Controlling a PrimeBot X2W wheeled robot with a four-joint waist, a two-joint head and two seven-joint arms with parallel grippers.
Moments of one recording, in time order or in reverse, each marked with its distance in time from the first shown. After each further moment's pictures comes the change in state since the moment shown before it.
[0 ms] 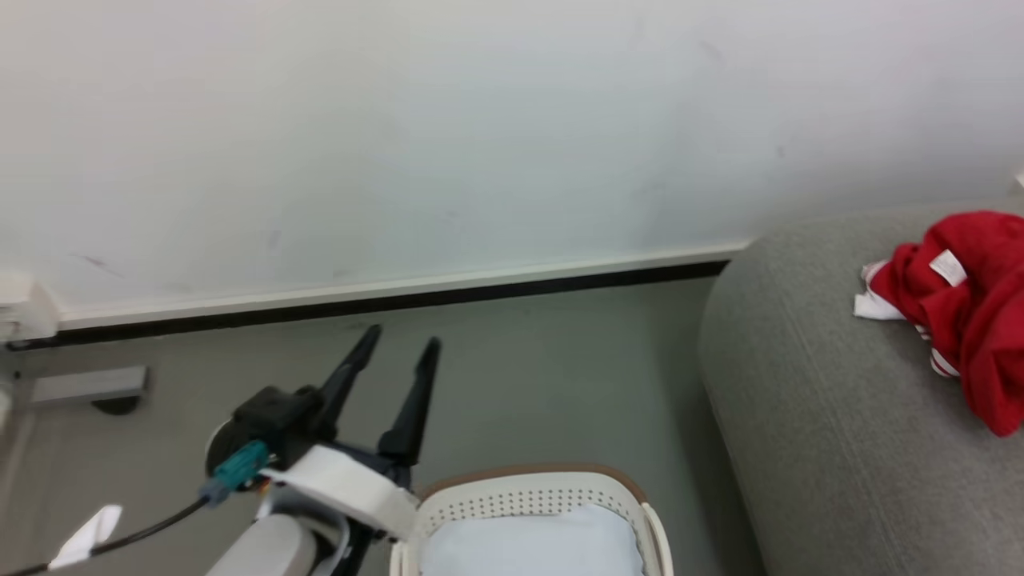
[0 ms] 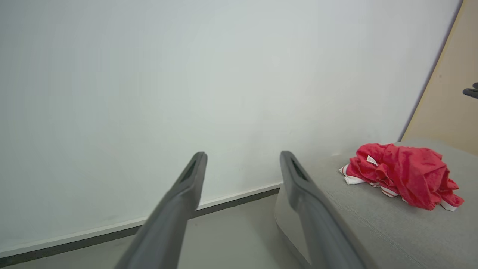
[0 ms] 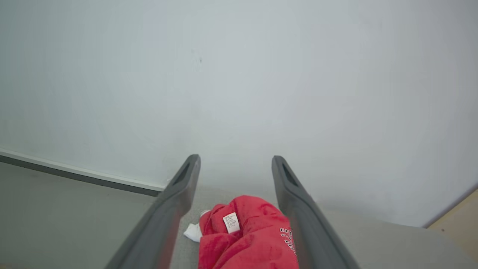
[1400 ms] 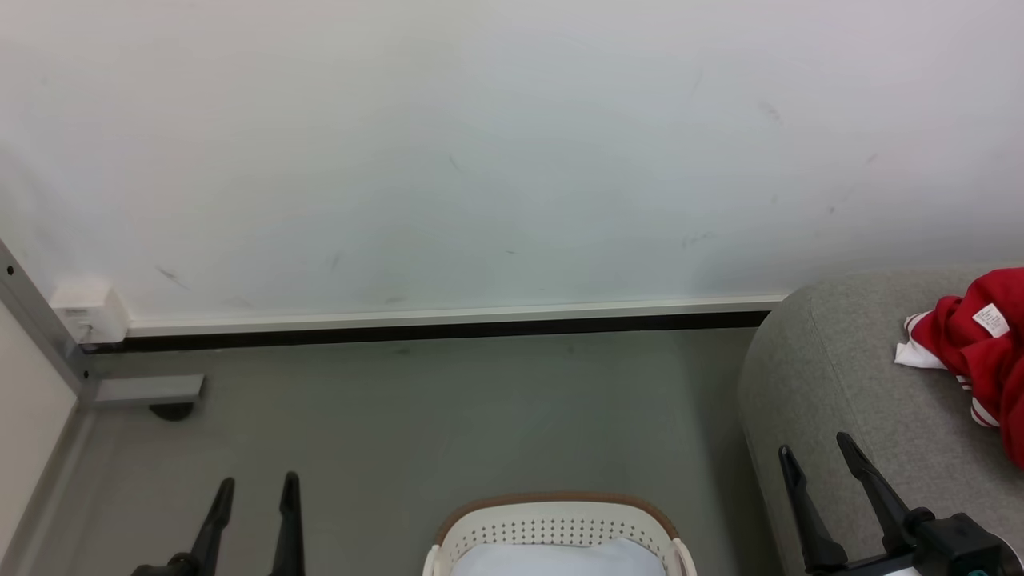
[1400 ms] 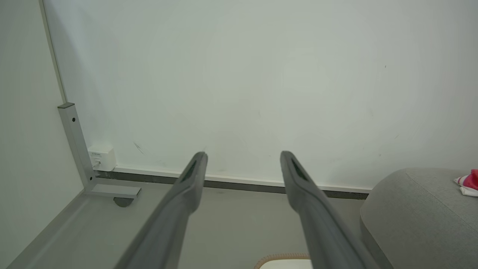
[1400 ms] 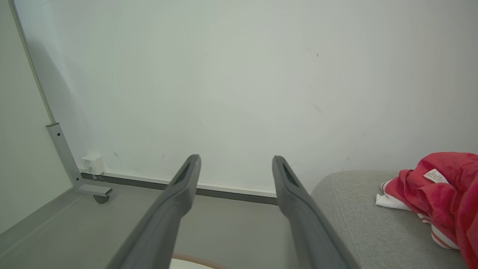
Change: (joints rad) left arm 0.466 -0.230 0.568 -0.087 0.334 -0.119 0.000; right arm 0.711 0.592 -0.379 -0.384 -0.375 0.000 -0.210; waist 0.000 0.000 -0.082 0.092
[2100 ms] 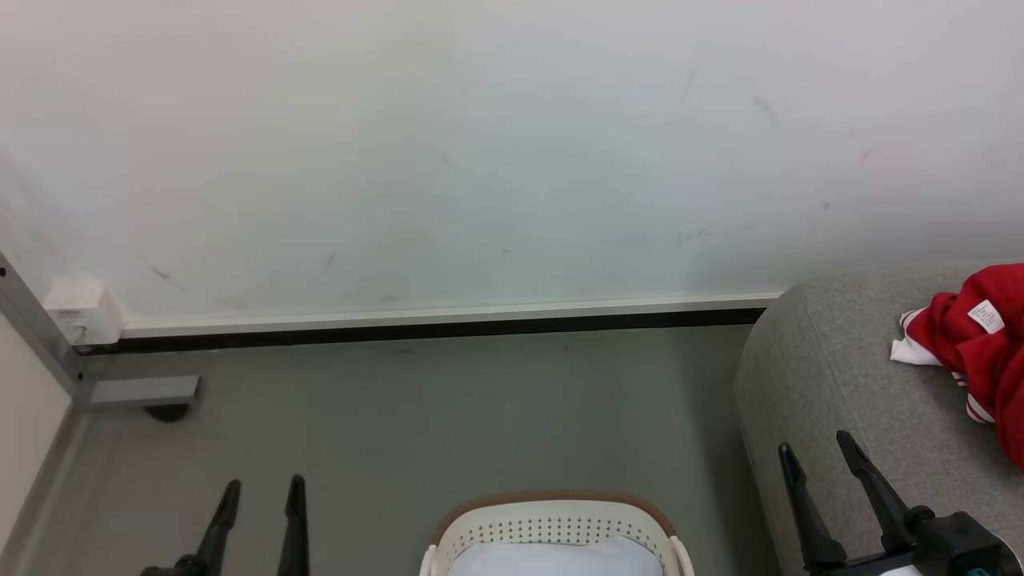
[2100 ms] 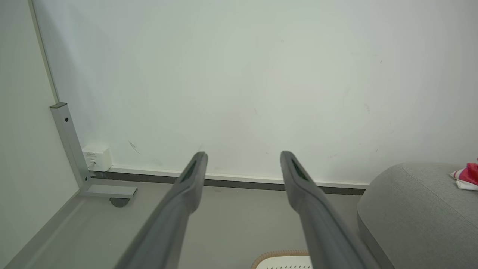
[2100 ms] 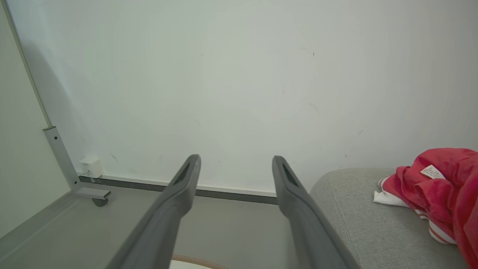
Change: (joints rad) left arm -0.003 -0.032 0.028 0.013 0.048 -0.035 0.000; right arm -0.003 0.010 -0.007 0.003 0.003 0.000 0.000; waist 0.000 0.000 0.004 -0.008
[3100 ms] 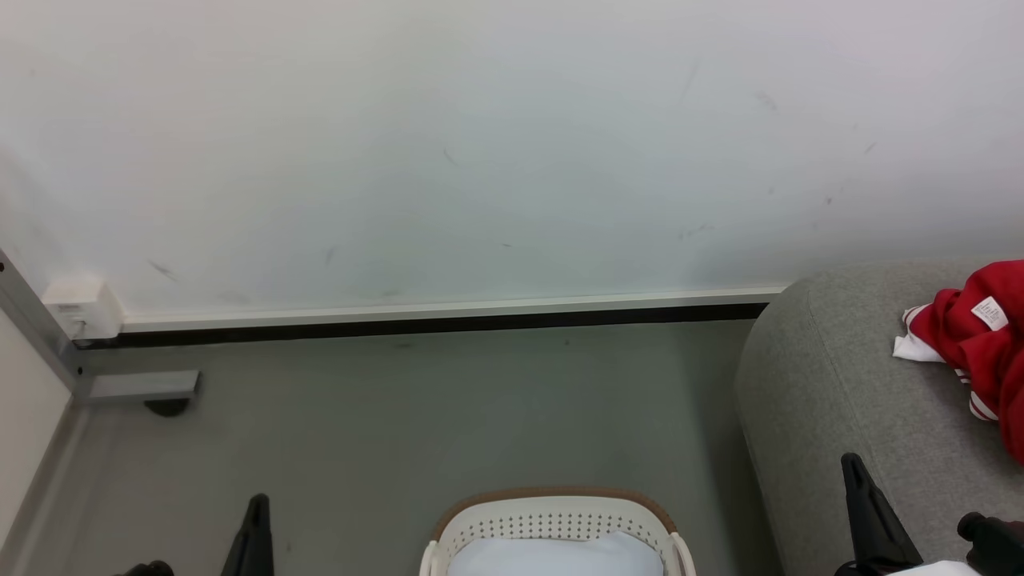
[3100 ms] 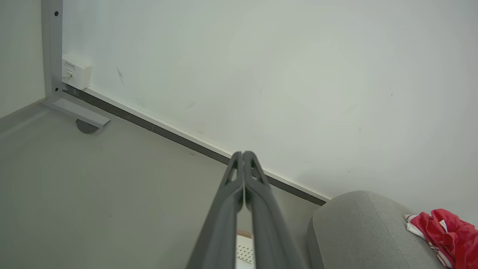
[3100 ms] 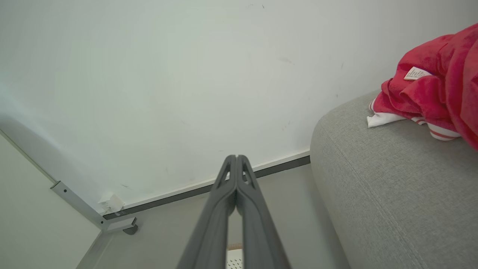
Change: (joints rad) left arm -0.023 -0.010 0.016 0.073 -0.362 -0.013 0.099; right arm 0.020 0.027 -0.059 0.032 0.330 0.000 0.091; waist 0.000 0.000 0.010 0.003
